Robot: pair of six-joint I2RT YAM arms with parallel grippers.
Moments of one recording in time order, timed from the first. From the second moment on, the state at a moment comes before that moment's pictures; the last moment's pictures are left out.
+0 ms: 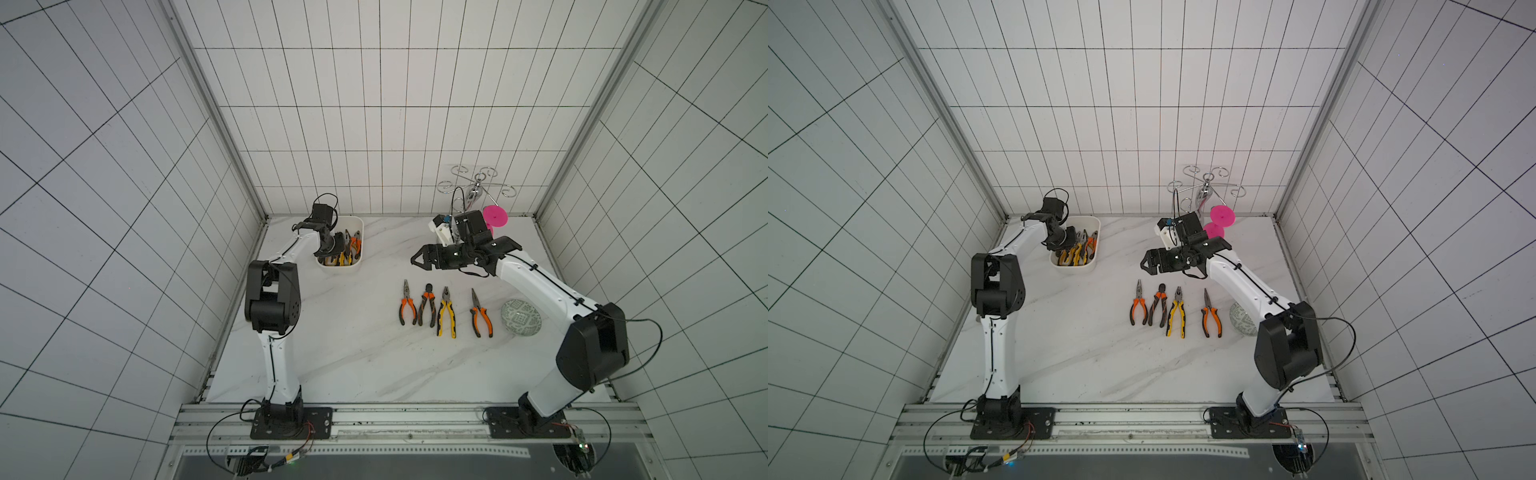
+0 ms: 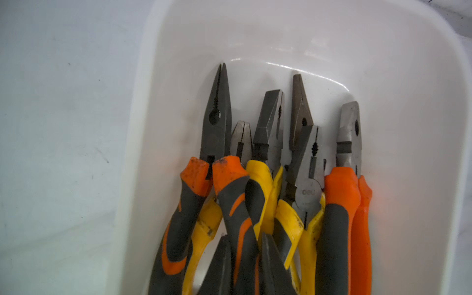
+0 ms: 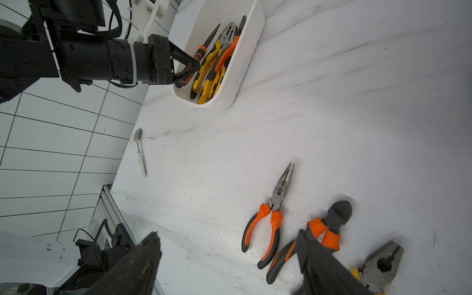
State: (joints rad) left arm -0.09 2.32 1.99 -0.78 0.06 -0.30; right arm 0.55 1.64 1.41 -0.64 -0.42 0.19
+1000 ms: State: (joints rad) left arm -0.25 1.58 1.22 -0.40 0.11 -0.17; right arm 0.55 1.61 1.41 -0.31 -0.55 0.60
